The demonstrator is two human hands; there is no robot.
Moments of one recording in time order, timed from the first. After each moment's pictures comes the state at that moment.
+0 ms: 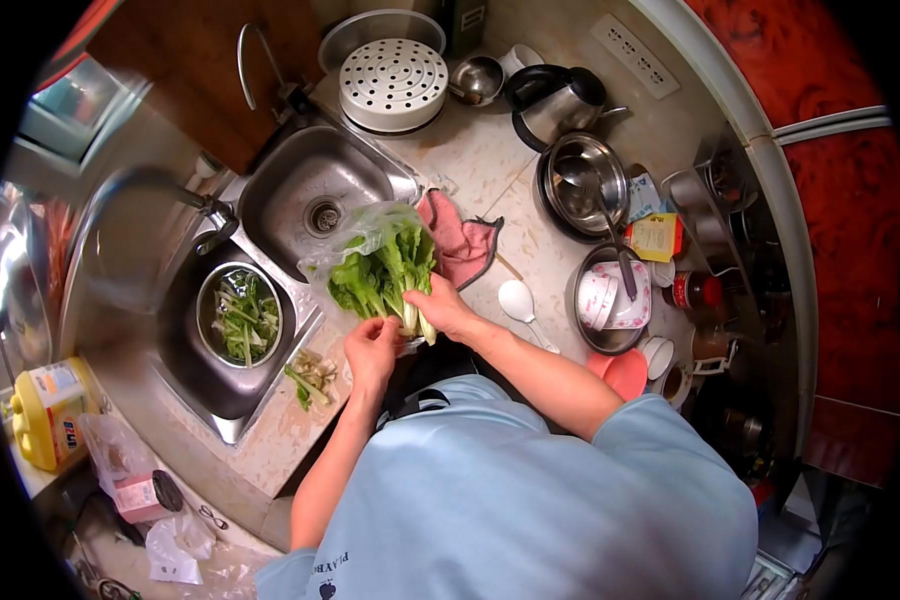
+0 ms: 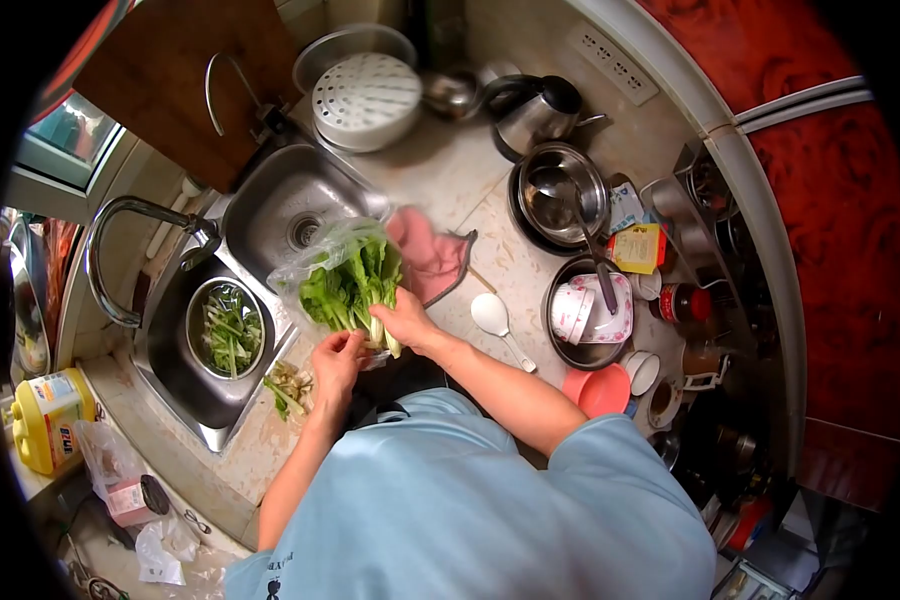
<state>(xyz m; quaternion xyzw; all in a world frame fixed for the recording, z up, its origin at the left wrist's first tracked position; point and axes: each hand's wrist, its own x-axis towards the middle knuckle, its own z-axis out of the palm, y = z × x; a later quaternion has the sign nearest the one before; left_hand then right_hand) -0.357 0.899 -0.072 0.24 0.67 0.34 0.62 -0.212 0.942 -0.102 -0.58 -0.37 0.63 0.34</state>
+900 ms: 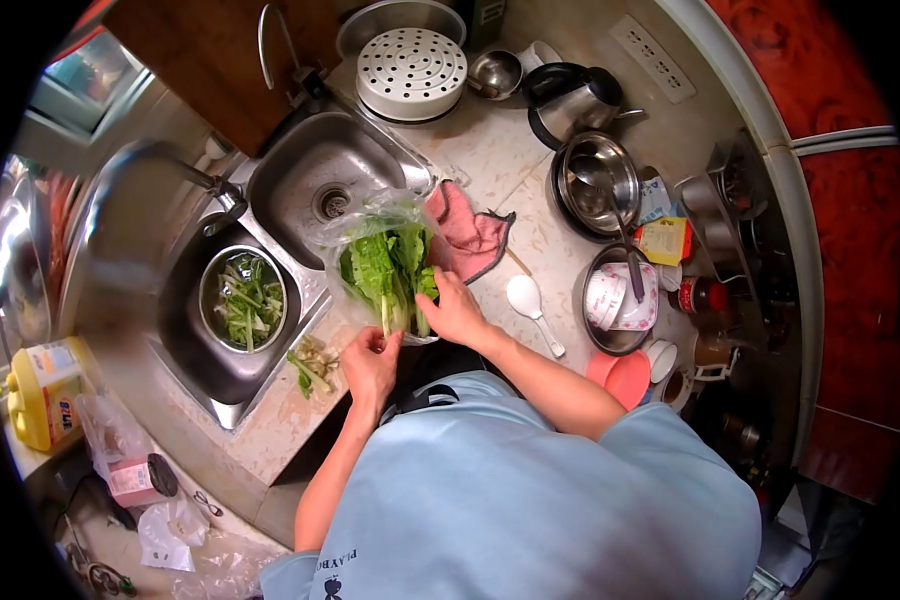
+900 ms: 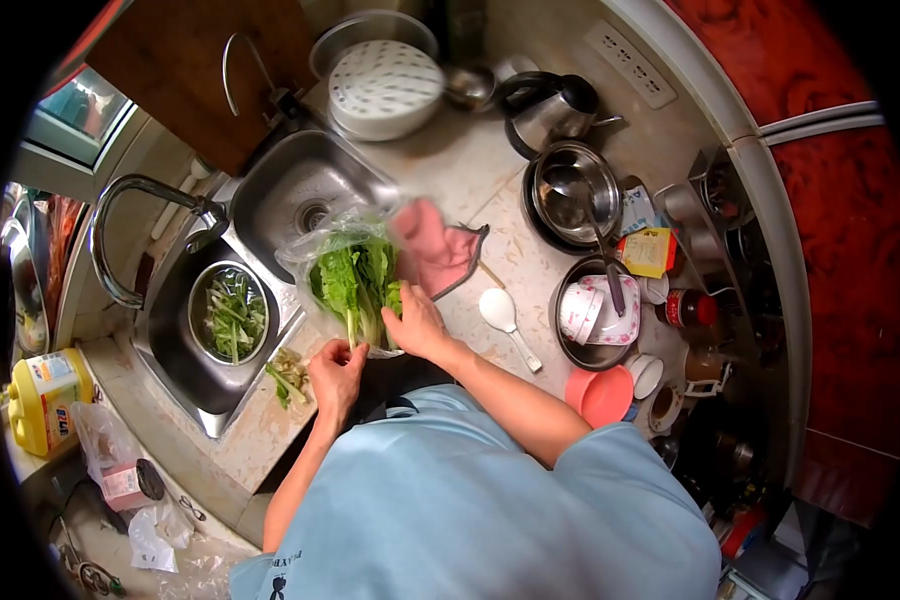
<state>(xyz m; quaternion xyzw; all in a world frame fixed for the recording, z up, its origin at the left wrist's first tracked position) -0.375 0.871 -0.054 0.45 0.74 0.26 0.43 -0.209 0.921 -0.089 -0.67 -0.62 0.37 0.20</state>
